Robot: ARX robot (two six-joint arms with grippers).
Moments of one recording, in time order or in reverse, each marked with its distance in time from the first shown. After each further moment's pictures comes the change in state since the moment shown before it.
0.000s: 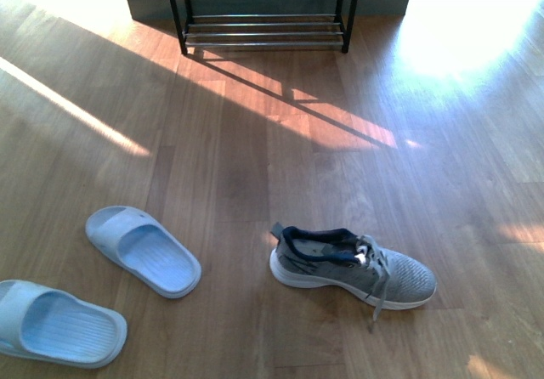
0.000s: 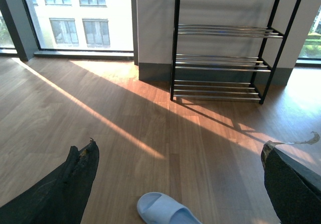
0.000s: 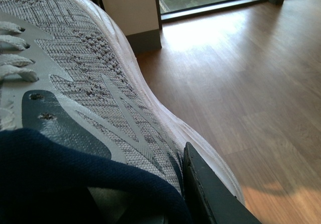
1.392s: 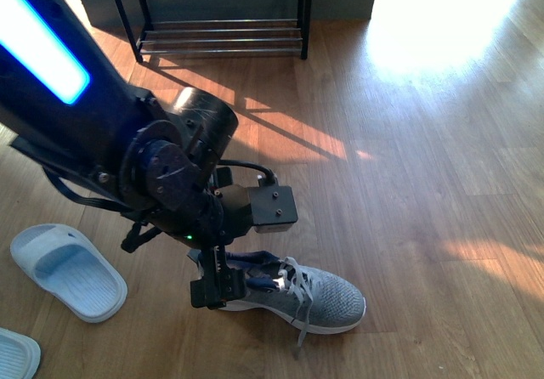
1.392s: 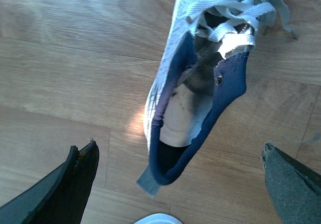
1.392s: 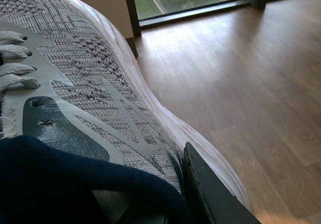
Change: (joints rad) left arm -0.443 2.454 1.196 0.064 0.156 0.983; right arm -0.005 0.001 0.000 0.001 0.002 0.003
